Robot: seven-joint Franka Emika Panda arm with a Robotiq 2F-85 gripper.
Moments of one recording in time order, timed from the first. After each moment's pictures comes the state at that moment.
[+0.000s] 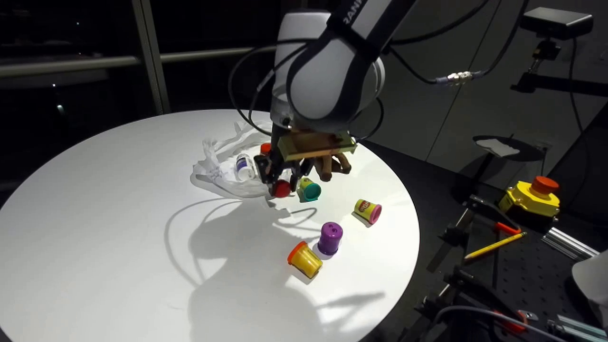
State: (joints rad) arm 0.28 0.65 -0.07 -2.08 0.07 2.80 0.55
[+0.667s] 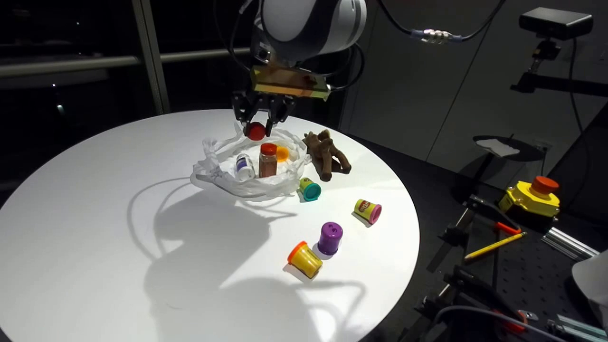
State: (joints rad) arm 0.28 0.62 -0.14 -1.88 0.07 2.73 0.58
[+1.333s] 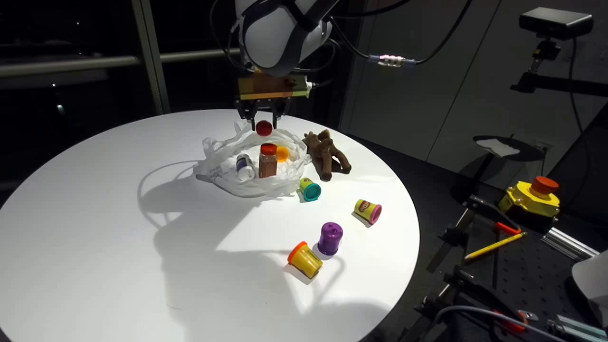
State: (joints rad) arm 0.33 0.84 -0.29 -1.56 -0.10 2.51 0.81
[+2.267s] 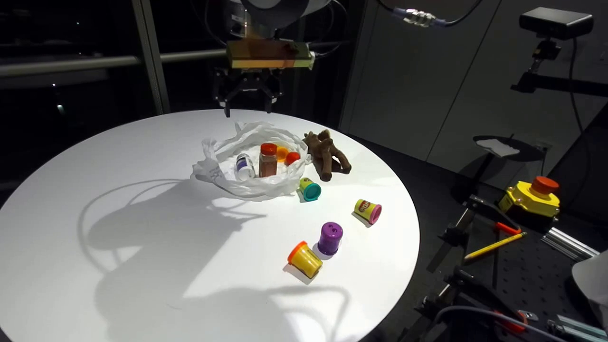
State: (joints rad) arm 0.31 0.61 -0.14 -1.72 -0.13 2.48 0.71
